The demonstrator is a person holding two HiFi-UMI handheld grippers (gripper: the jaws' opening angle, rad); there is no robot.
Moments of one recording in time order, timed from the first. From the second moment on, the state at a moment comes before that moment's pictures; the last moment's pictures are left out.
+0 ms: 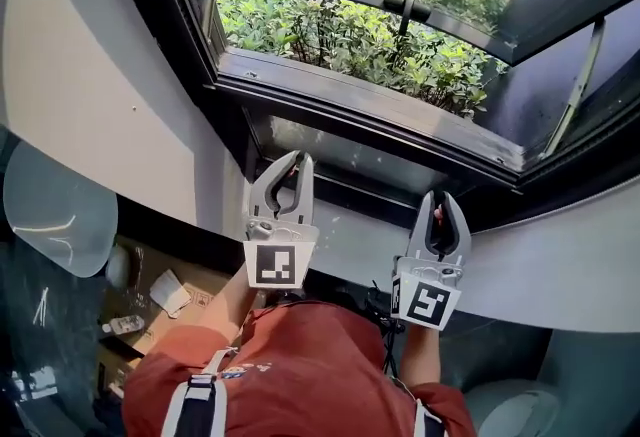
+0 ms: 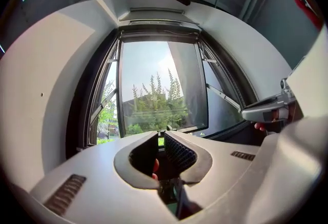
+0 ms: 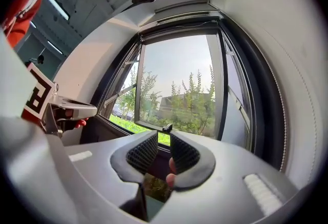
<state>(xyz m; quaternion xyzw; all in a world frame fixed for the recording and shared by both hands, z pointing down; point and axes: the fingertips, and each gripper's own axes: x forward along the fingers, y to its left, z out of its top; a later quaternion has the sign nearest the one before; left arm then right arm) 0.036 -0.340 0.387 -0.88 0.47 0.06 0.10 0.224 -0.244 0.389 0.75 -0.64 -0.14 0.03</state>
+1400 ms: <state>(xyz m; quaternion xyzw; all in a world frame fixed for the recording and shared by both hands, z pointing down) 0.055 -0.320 0.395 -0.89 0.45 0.07 0.09 0.228 -0.238 0.393 0.76 -0.64 -0.14 0.01</state>
